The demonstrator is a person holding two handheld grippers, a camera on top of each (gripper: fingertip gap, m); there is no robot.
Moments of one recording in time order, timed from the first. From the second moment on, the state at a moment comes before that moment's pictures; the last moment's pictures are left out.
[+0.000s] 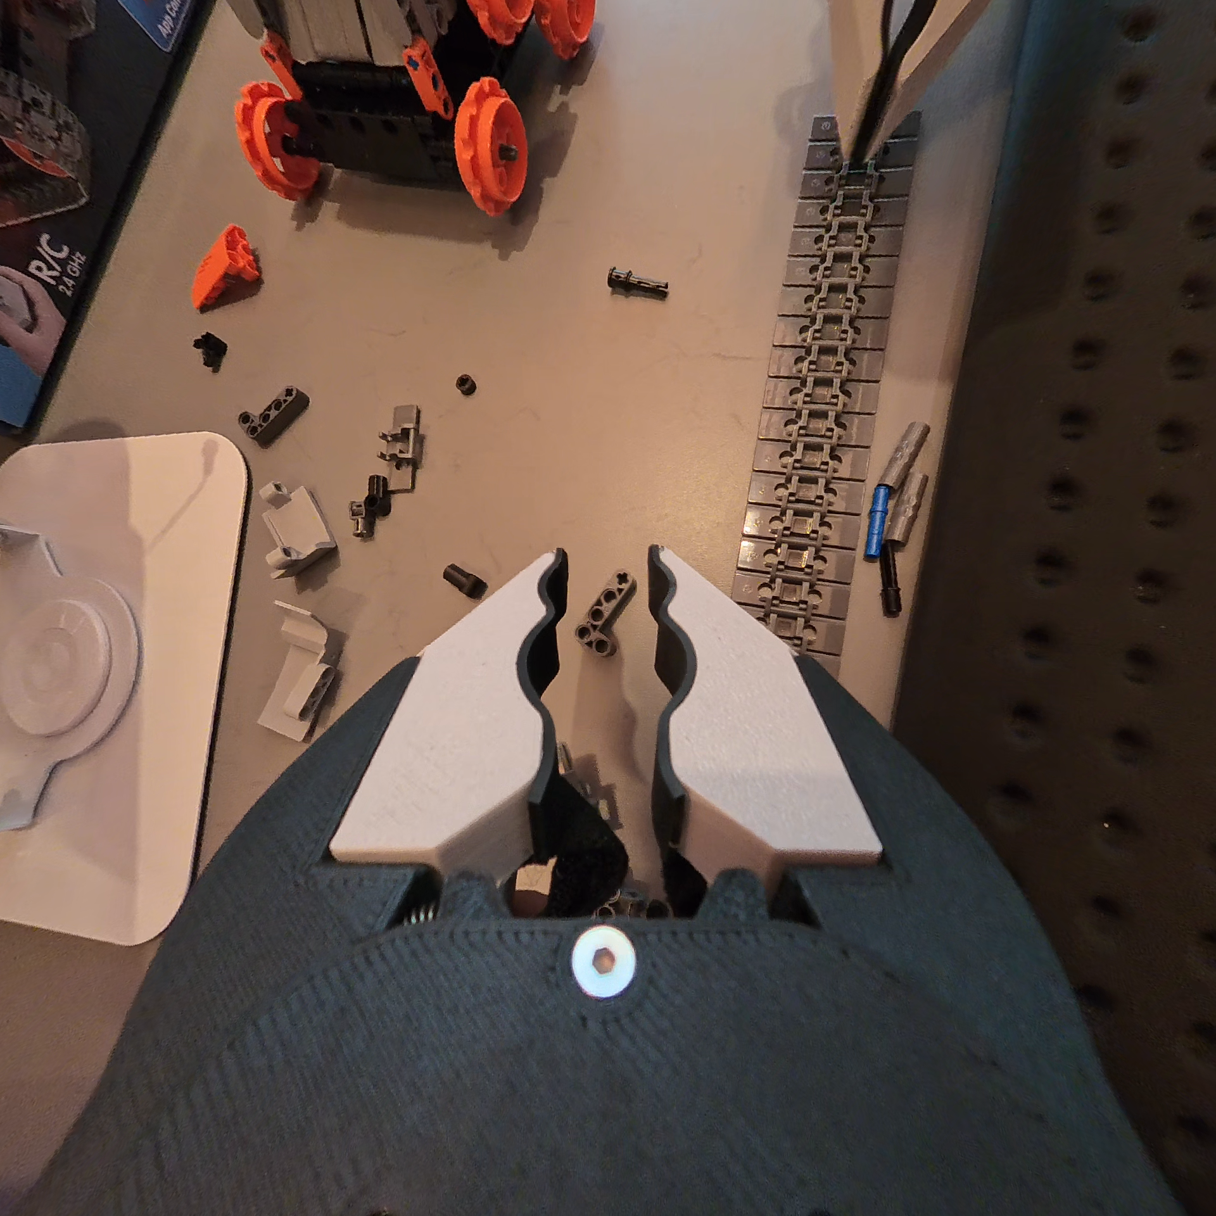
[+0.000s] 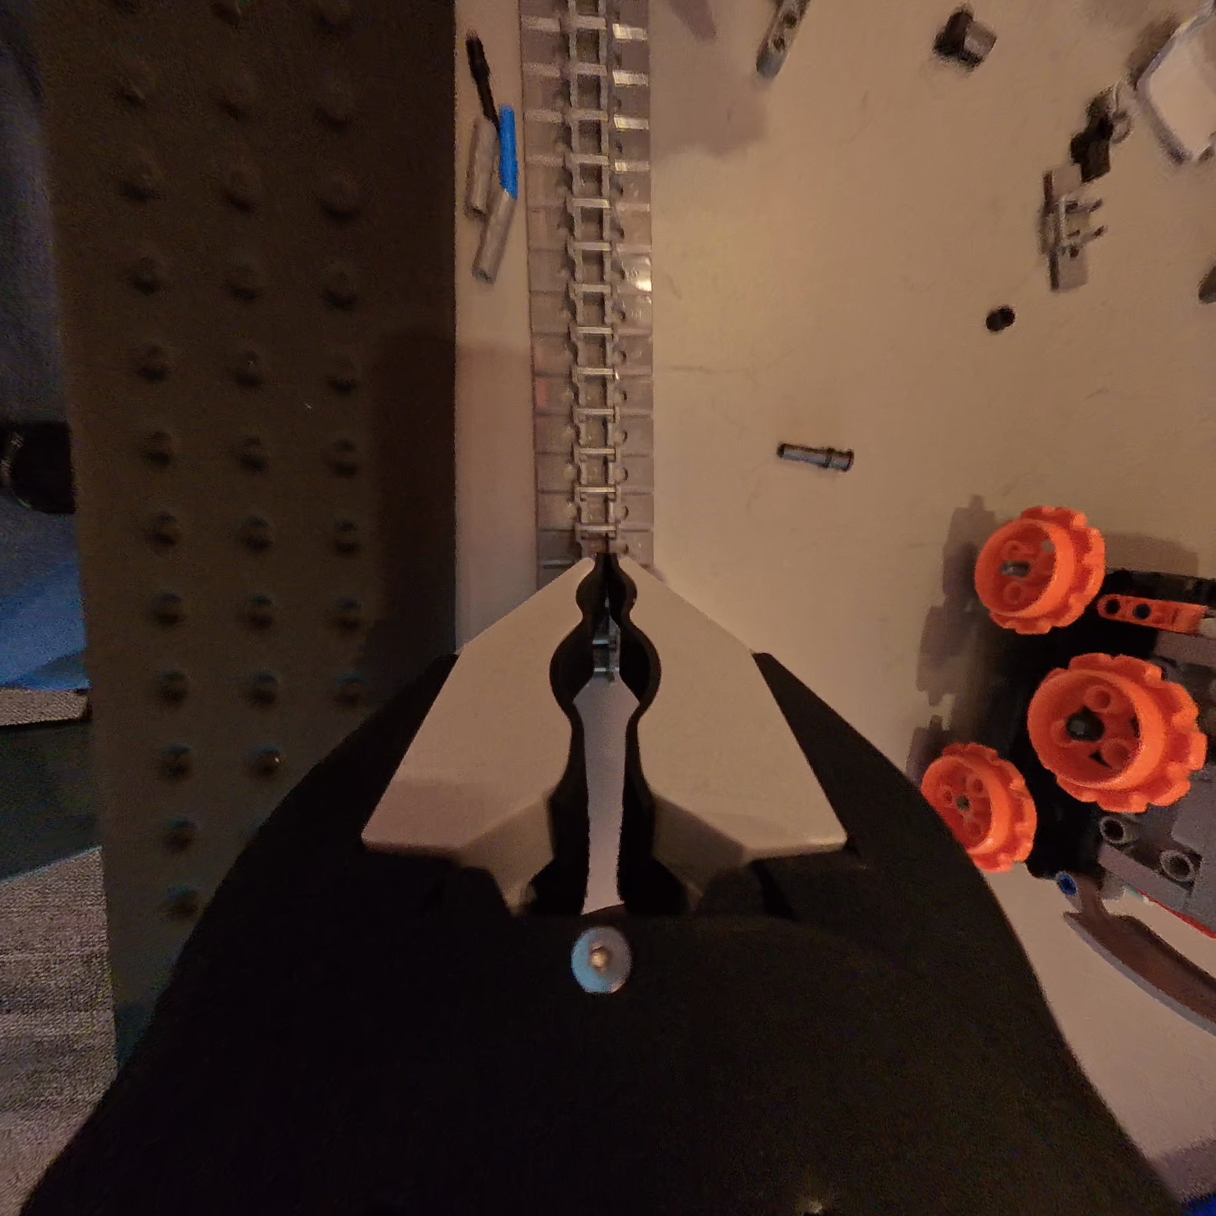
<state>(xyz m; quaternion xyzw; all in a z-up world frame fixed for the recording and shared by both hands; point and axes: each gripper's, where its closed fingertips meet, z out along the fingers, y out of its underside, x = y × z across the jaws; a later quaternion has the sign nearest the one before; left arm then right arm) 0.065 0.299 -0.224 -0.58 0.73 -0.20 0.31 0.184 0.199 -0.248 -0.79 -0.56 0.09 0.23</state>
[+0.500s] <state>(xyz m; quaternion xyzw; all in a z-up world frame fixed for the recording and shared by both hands) 0.067 0.300 -0.223 -0.58 0.73 -0.20 0.31 0.161 0.202 -0.246 -0.77 -0.58 0.10 0.24</state>
